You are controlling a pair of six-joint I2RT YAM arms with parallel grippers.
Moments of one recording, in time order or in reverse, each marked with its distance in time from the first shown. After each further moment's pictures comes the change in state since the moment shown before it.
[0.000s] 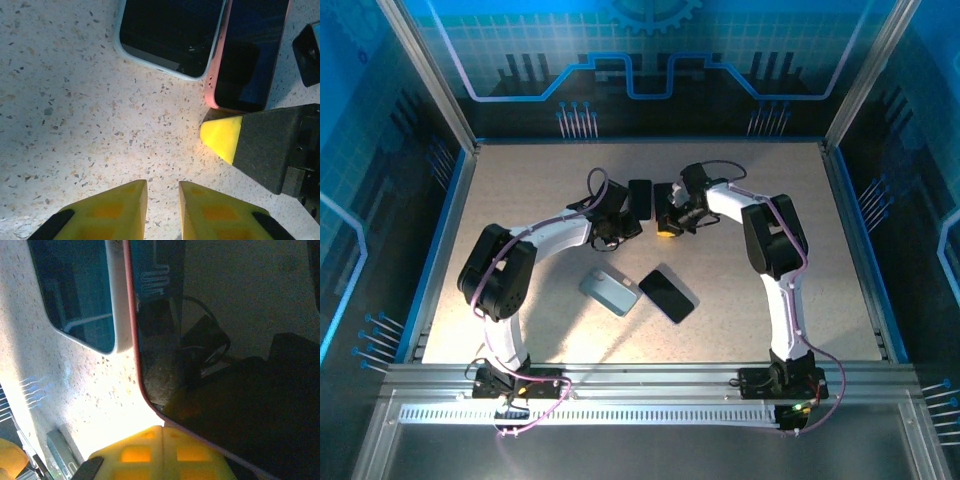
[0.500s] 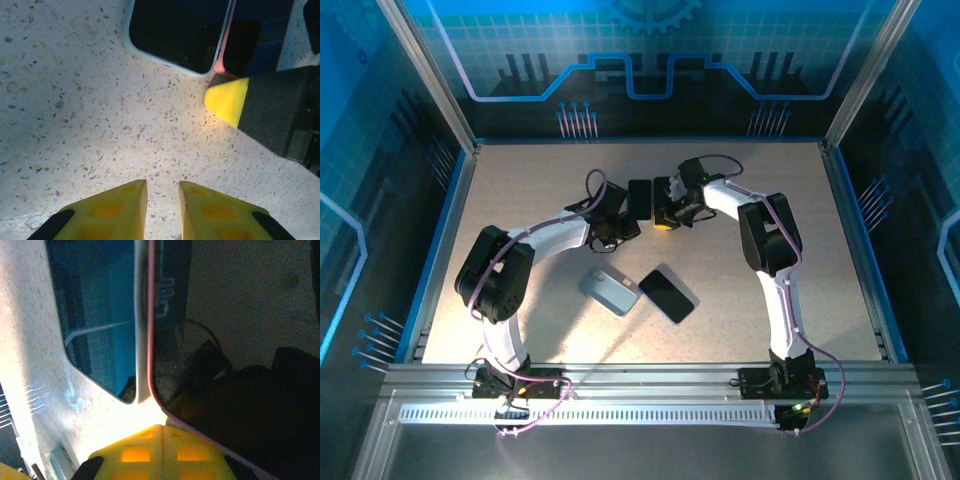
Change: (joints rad) left arm 0.000 -0.021 -0.023 -0.003 -0.006 0.000; right arm -0.001 0.057 0.087 0.026 -0.002 -0.009
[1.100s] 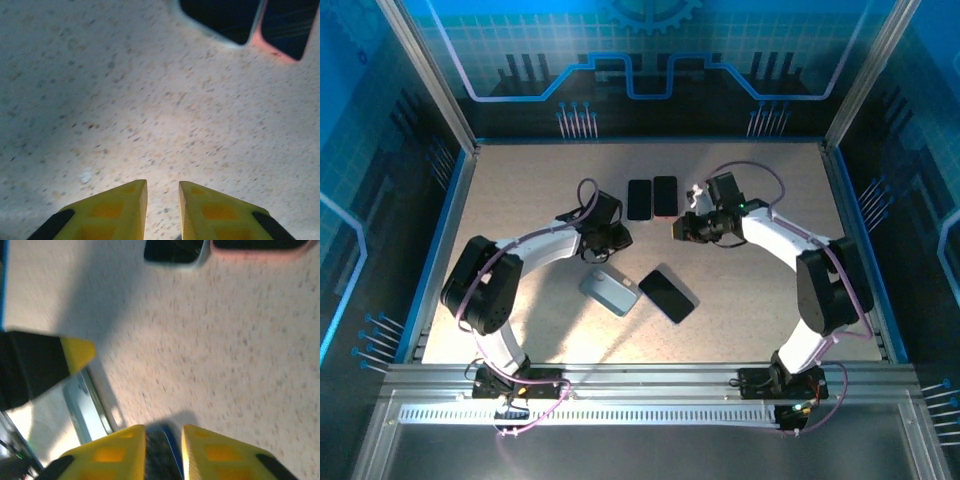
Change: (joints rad) left arm 0.002 -0.111 -0.144 -0.010 -0.012 0.000; right arm 0.031 -0.664 -0.616 0.121 0.140 -0.095
